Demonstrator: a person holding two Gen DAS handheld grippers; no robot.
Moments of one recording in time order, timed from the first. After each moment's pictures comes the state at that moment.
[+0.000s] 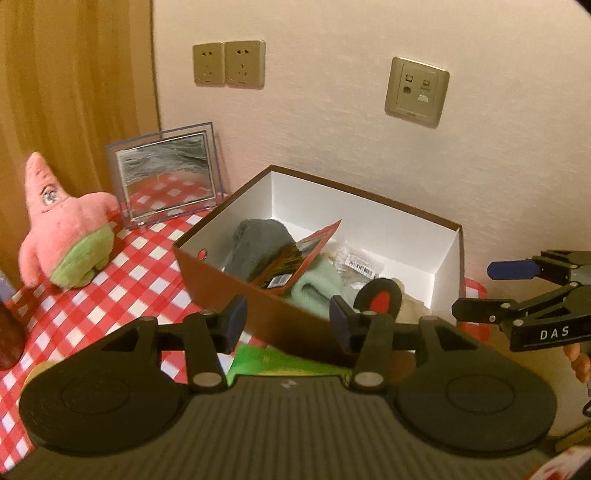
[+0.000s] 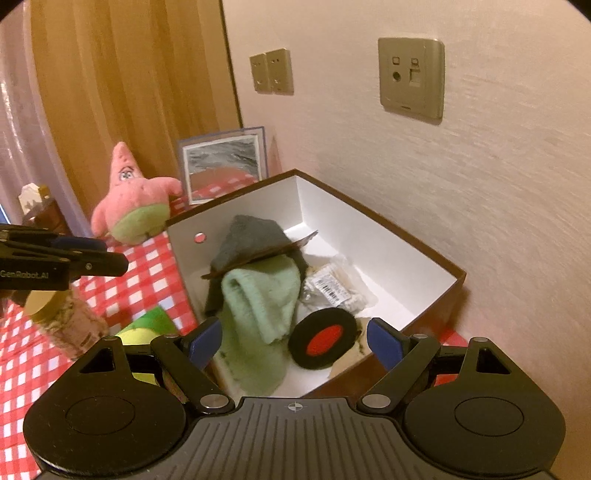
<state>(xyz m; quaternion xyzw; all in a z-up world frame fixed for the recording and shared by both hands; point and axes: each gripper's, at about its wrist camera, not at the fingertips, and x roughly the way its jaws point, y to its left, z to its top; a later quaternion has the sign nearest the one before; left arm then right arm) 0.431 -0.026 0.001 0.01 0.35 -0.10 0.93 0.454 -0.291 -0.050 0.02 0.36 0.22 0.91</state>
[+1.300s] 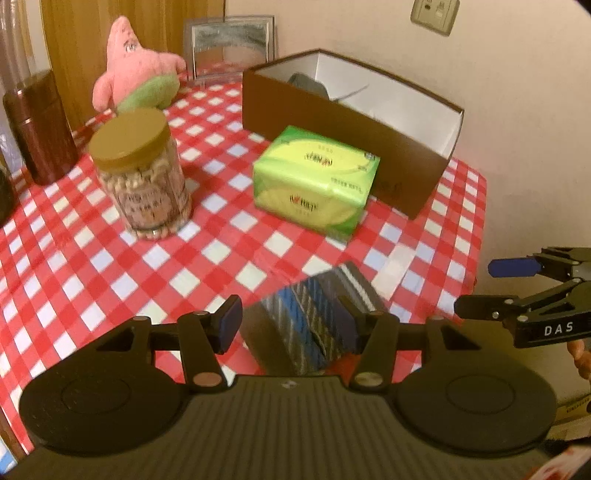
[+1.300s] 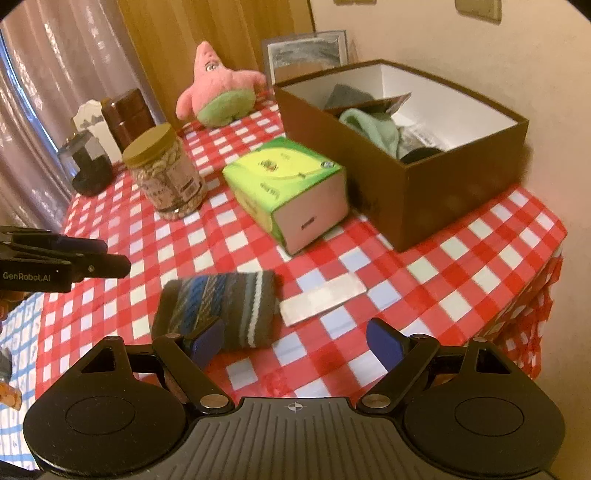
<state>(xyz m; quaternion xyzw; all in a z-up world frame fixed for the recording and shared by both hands) 0.240 0.023 -0.065 -0.03 0.46 -0.04 0.89 0.283 -0.242 -0.101 0.01 0.46 0.29 0.84</state>
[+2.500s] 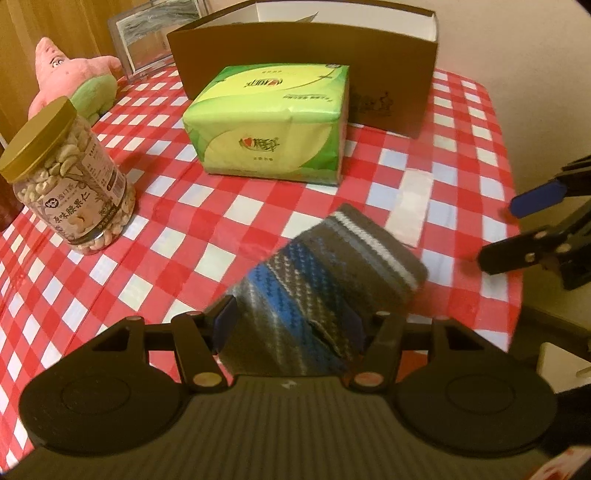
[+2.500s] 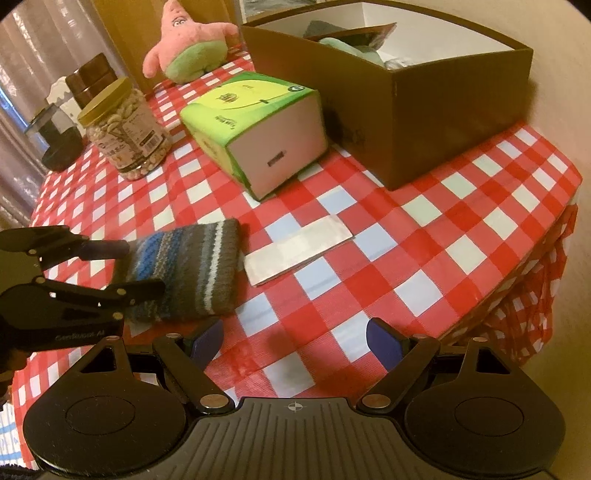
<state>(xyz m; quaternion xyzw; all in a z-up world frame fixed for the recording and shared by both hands) 0.274 -0.018 -0.157 0.10 0.47 -0.08 0.87 0.305 -0.245 -0.161 0.01 0.52 0.26 0.82</state>
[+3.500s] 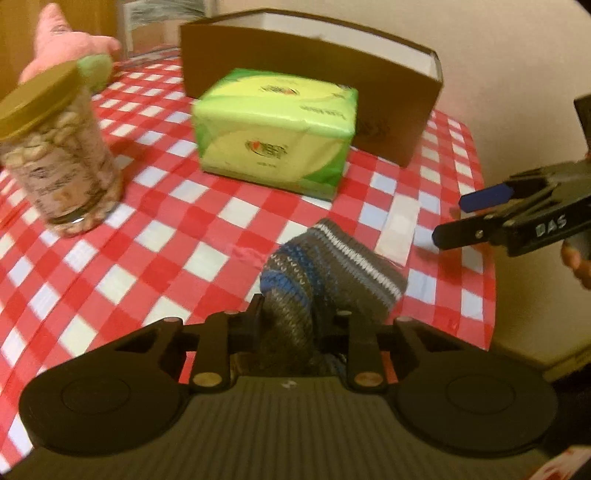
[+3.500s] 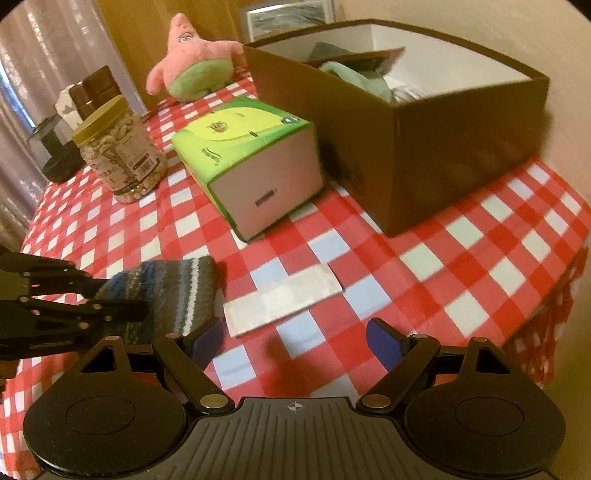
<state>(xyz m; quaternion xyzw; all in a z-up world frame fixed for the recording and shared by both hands) 0.268 0.015 -0.154 0.00 0.45 -0.12 0.88 0.334 -0.241 -0.167 0.00 0.47 0.28 0.83</state>
